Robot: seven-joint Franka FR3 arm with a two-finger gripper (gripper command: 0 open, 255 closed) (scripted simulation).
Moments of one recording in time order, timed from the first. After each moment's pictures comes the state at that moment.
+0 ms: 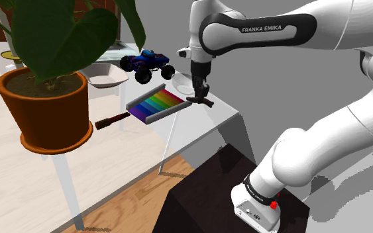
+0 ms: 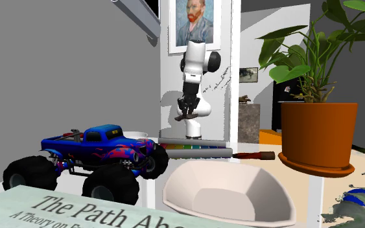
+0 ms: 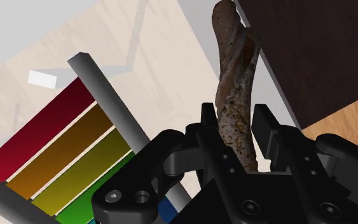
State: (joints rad) arm 0.15 -0.33 0.06 -2.26 -0.12 1.71 -0.82
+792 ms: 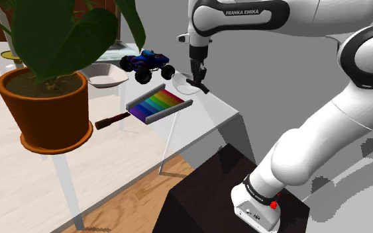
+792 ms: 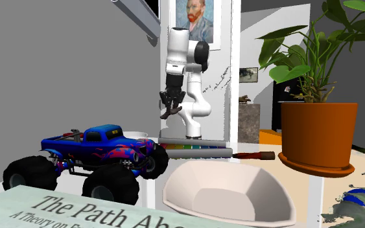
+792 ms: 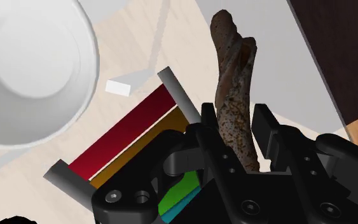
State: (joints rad) arm 0.09 -0.14 -0.01 -2.01 -0.17 1.66 -0.94
